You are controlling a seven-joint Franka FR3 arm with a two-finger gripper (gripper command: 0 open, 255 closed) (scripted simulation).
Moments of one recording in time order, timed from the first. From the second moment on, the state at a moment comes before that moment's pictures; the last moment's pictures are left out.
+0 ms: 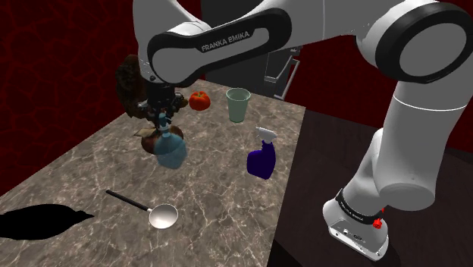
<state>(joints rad) 0.34 0.27 0.22 -1.68 -0.05 2.11 0.61</state>
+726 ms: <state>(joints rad) 0.34 0.29 0.22 -1.73 -0.06 2.18 0.62</state>
